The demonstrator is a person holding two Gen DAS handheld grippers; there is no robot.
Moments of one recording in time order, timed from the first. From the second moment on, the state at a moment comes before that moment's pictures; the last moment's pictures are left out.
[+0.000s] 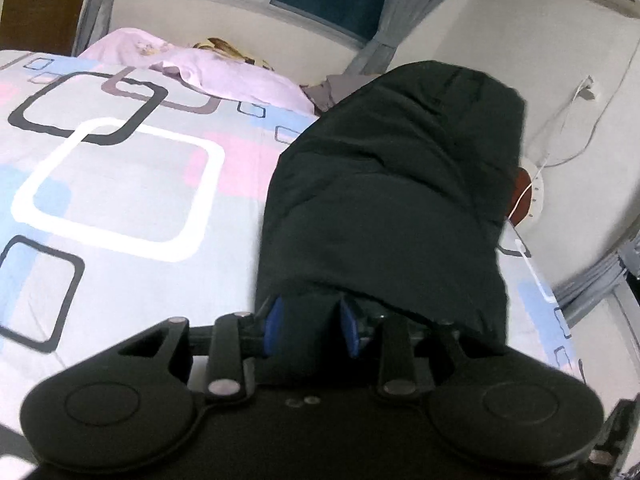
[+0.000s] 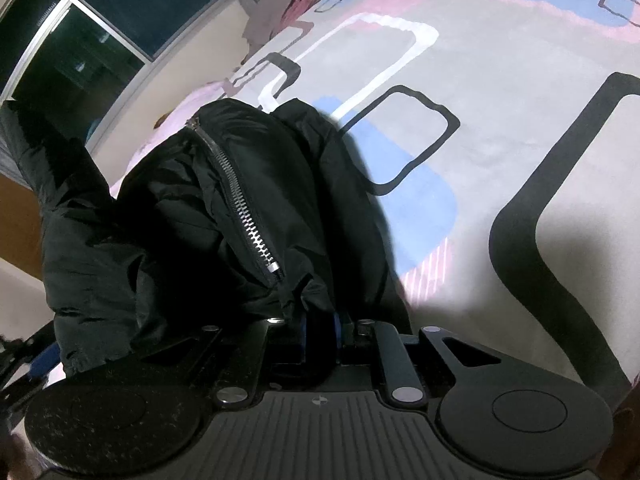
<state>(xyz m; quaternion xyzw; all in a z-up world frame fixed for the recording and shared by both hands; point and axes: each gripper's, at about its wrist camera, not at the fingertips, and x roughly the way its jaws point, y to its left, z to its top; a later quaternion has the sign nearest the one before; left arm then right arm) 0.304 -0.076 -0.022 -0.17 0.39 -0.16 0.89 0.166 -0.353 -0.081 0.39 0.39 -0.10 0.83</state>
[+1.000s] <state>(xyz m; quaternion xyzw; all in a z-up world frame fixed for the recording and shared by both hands) 0.382 -0.170 -0.034 0.04 0.42 -0.28 0.86 0.158 -0.355 -0.043 0.35 0.33 -0.17 0.86</state>
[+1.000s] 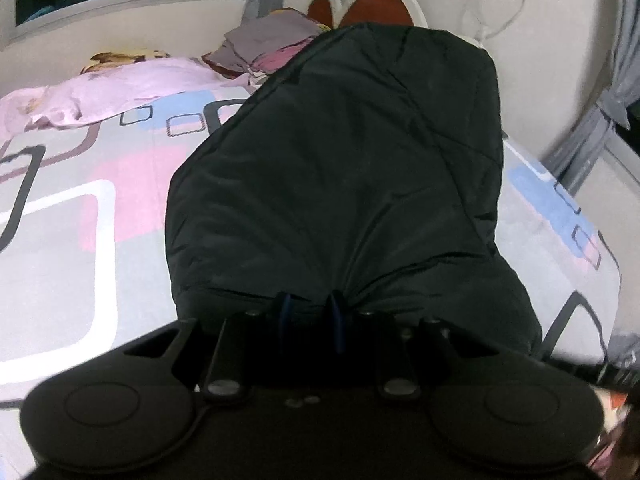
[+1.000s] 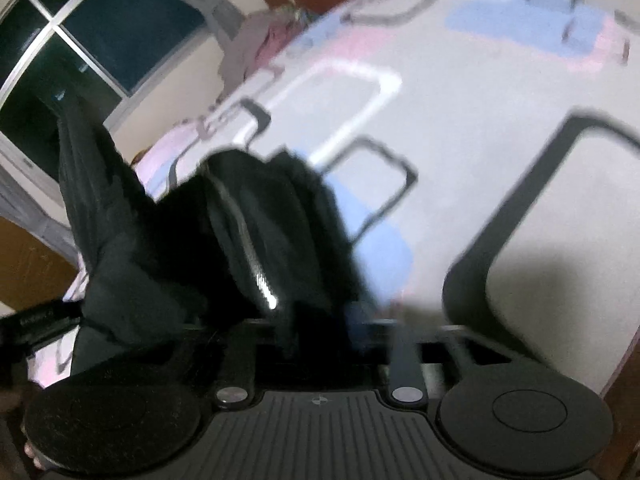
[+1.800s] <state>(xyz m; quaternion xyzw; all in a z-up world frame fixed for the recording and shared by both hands) 0.405 -0.180 -0.033 0.10 0.43 -0.34 0.83 0.215 -0.340 -0.020 0.32 0.32 -0.16 0.88</state>
